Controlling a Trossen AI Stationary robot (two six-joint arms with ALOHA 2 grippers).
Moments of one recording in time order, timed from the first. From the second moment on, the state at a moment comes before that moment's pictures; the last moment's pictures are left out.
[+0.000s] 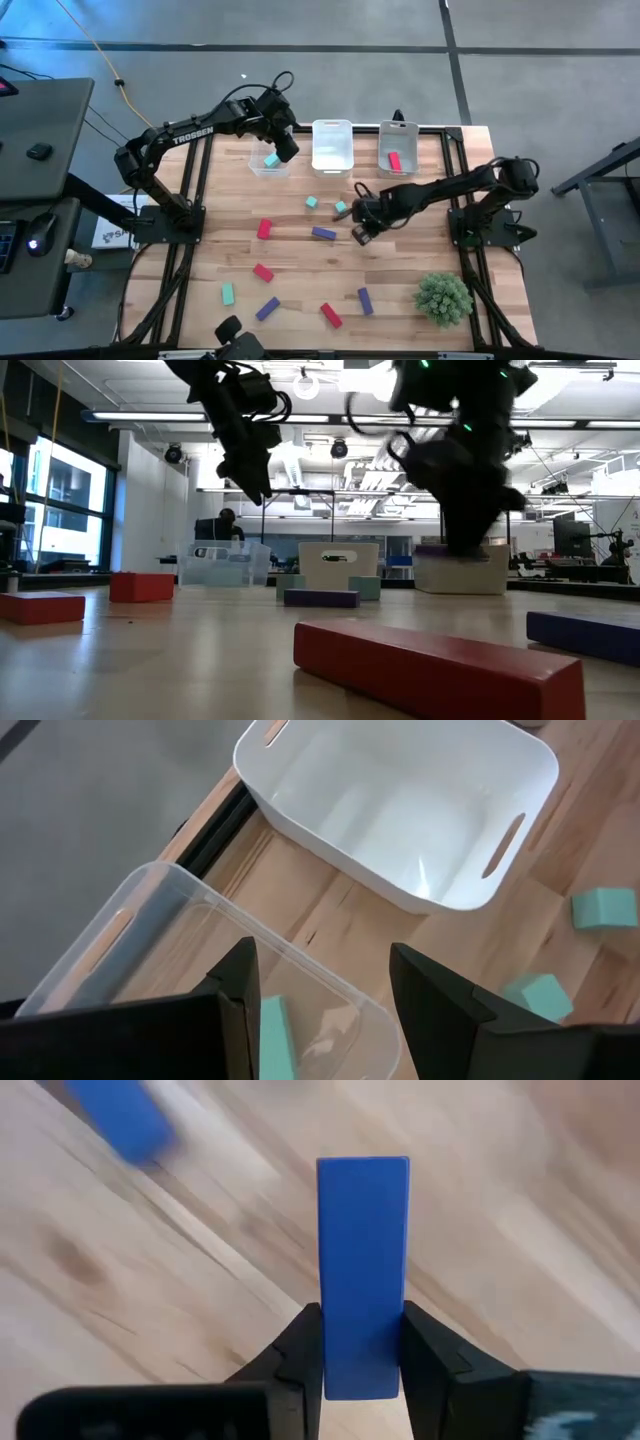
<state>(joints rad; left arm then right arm) 0.73 1.60 1.34 -0.75 0.02 0.03 0.06 1.62 1.04 -0.73 0.02 0.94</state>
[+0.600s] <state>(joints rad) 0.73 1.60 1.34 -0.75 0.02 0.11 -0.14 1.62 1.28 -0.61 0.25 0.83</state>
